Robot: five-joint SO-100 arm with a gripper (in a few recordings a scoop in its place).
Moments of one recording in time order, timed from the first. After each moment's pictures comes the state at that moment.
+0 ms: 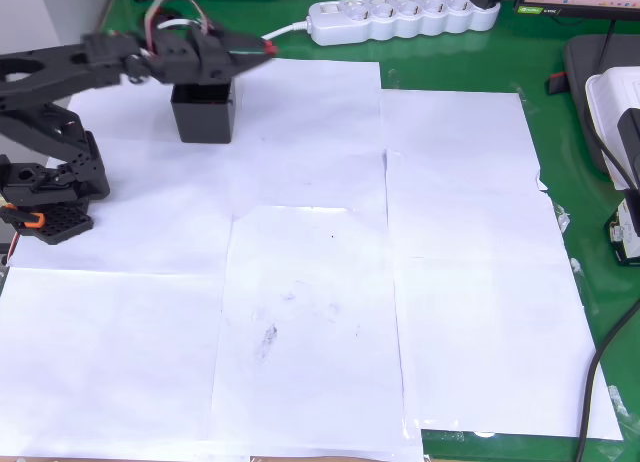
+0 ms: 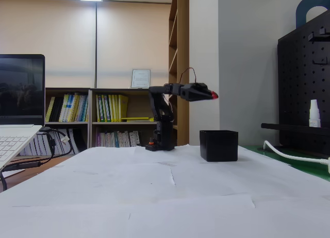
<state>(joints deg) -25.7 36.1 47.8 22.1 -77.5</state>
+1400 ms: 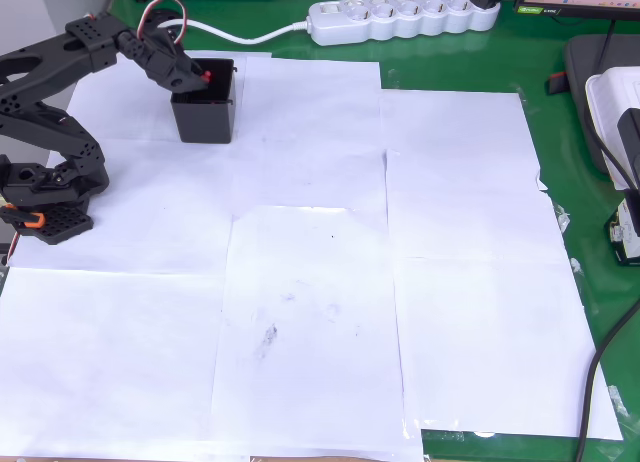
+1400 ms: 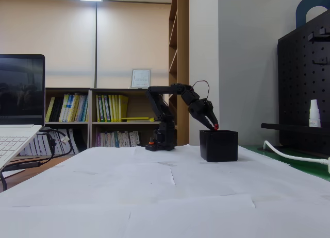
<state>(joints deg) -39.7 46.9 46.2 45.1 -66.7</state>
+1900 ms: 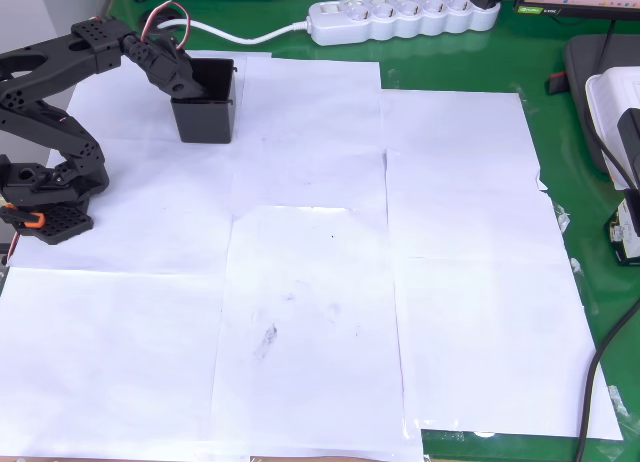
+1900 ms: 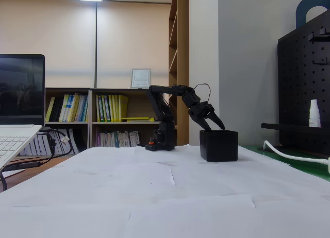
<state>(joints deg) -39.7 48.0 46.2 45.1 -66.2</state>
